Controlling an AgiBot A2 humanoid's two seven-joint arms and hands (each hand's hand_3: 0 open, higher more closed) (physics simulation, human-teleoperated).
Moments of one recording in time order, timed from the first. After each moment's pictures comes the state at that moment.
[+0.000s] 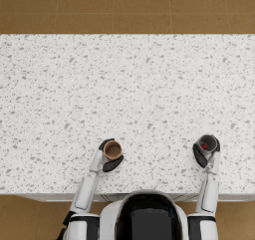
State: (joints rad) left arm -0.12 1.23 0.23 -1.74 1.36 -0.03 0.00; right arm -0.15 -1.42 -0.31 1.70 1.36 0.05 0.01
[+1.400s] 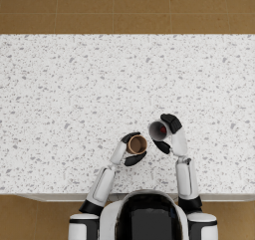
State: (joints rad) left arm 0.08 1.44 0.40 -1.70 1.69 -0.03 0.00; right arm 0.23 -1.50 0.14 1.93 2.09 0.10 0.01
